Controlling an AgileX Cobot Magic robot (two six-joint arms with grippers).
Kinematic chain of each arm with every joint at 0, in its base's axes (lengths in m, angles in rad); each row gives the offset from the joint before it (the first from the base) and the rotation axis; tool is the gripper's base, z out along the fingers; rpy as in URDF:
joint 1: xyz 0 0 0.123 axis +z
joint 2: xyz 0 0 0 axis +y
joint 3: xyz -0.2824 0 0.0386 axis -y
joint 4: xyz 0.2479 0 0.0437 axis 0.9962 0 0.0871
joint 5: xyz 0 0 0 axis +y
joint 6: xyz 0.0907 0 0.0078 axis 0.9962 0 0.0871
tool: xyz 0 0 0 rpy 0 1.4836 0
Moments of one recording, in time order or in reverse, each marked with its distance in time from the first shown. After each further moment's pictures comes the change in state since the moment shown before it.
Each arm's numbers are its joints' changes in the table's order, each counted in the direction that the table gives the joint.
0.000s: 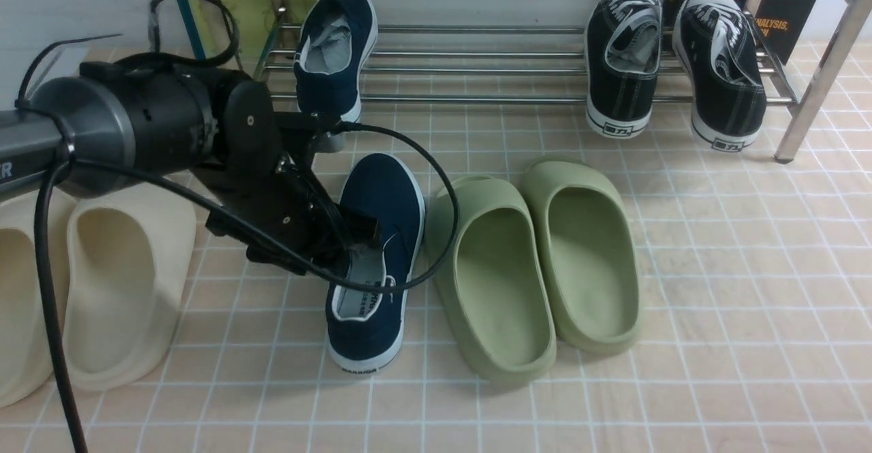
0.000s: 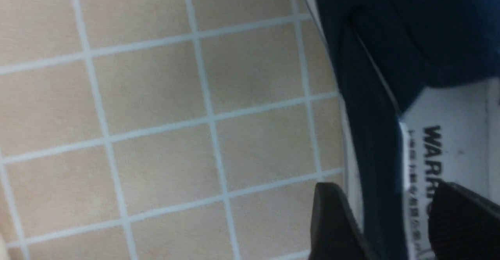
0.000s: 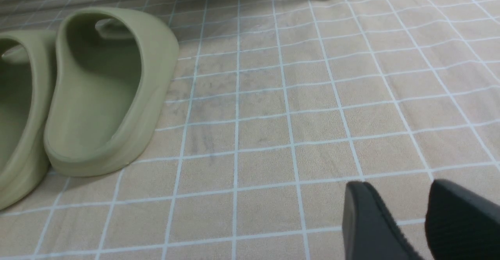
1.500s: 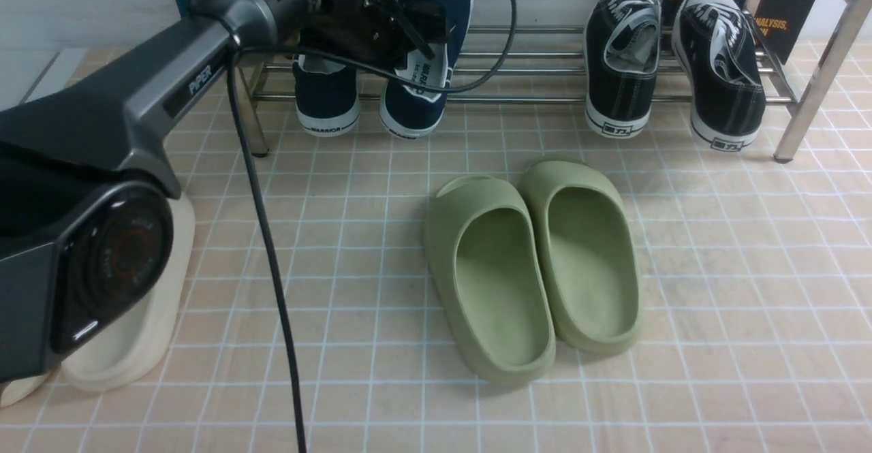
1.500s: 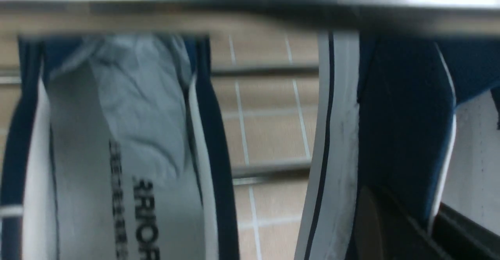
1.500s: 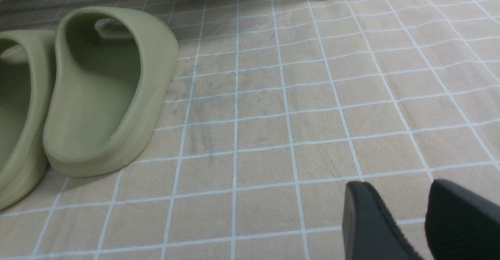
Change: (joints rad) right arm 0.000 0.000 0.000 0.000 0.000 0.000; left arm 0.002 0.505 0.964 0.111 -0.039 -0.179
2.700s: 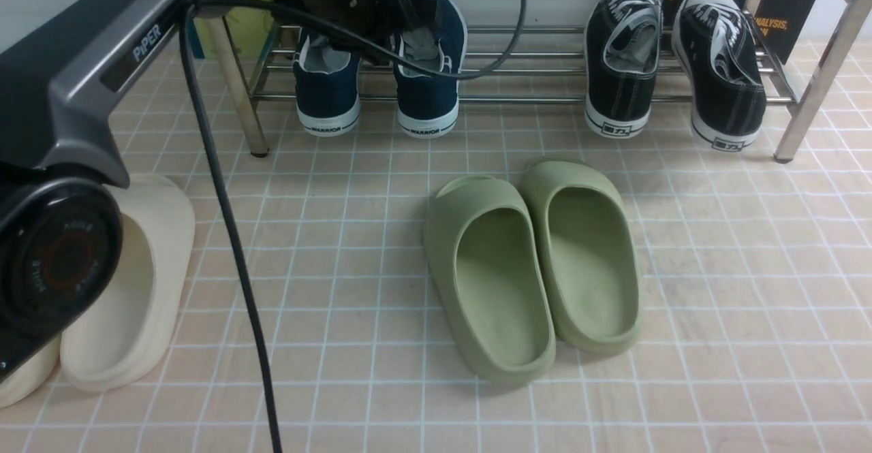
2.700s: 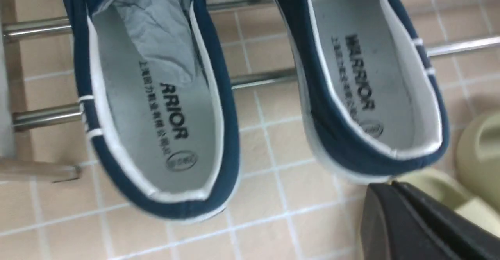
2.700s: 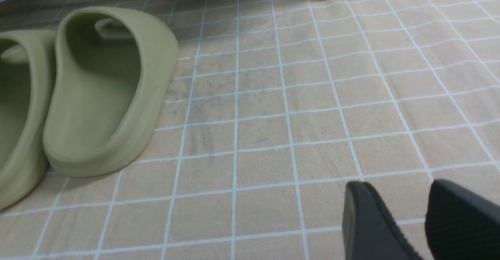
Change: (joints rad) right arm 0.000 0.000 0.000 0.000 0.000 0.000; left arm -0.012 -0.146 0.014 0.016 0.360 0.163
